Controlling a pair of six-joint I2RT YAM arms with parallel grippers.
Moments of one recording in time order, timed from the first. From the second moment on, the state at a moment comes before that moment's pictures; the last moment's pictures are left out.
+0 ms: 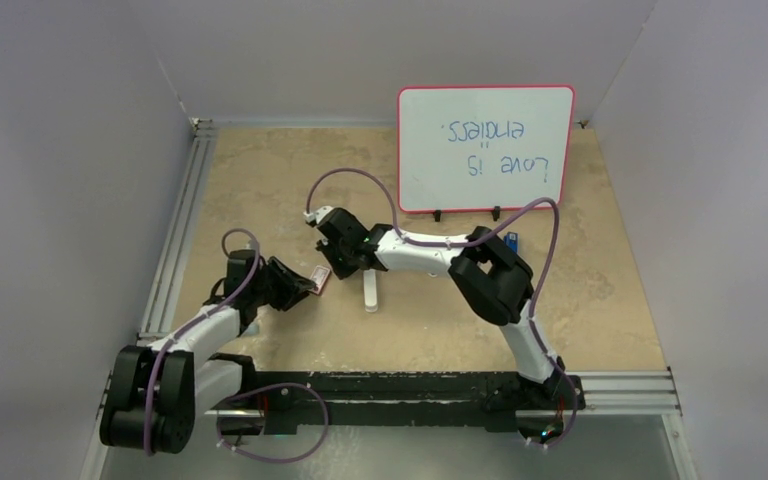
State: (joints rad) left arm -0.10 1.08 0.24 0.03 0.33 -1.01; right arm 0.98 2.14 1.54 -0.33 0.03 0.24
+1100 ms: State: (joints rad) left arm -0.10 1.20 0.43 0.05 0.28 -0.99; right arm 0.87 2.11 1.55 -0.30 -0.43 -0.73
